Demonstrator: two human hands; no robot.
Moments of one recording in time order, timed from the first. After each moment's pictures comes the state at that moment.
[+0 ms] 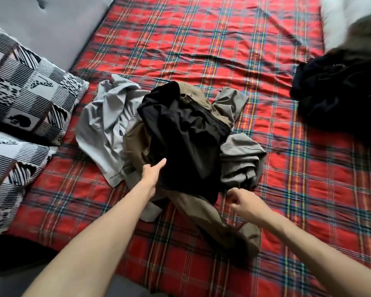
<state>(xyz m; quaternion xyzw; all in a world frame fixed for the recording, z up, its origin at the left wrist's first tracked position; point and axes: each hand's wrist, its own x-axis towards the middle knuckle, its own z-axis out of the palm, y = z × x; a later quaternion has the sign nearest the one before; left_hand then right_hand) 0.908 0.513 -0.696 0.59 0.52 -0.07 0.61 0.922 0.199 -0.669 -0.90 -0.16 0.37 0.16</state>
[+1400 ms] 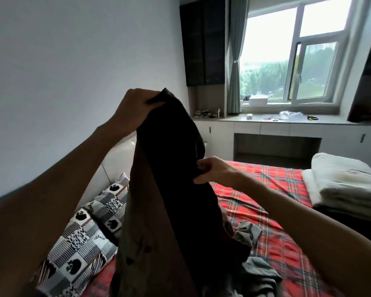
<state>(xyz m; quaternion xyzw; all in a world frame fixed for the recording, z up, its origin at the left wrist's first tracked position) 0.780 0.549 0.046 0.90 -0.06 0.36 0.22 0.908 0.344 -0.122 -0.70 -0.47 0.21 0.49</state>
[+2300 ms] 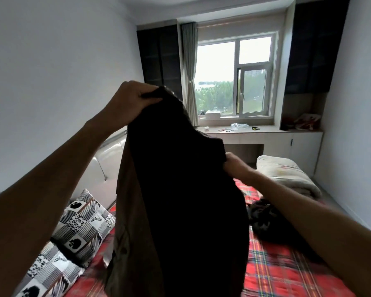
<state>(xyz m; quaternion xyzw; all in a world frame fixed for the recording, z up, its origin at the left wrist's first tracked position) 0.704 0.433 0.089 0.88 -0.20 0.36 0.24 0.833 0.181 -0.082 -0.85 -0.21 0.00 0.48</state>
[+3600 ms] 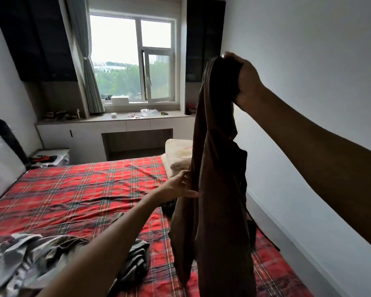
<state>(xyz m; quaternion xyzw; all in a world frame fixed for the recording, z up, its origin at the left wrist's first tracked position) 0.834 0.094 -0.188 0.81 -0.27 -0.19 0.47 0.796 -0.099 0.073 -0.55 -0.09 -0.18 0.81</state>
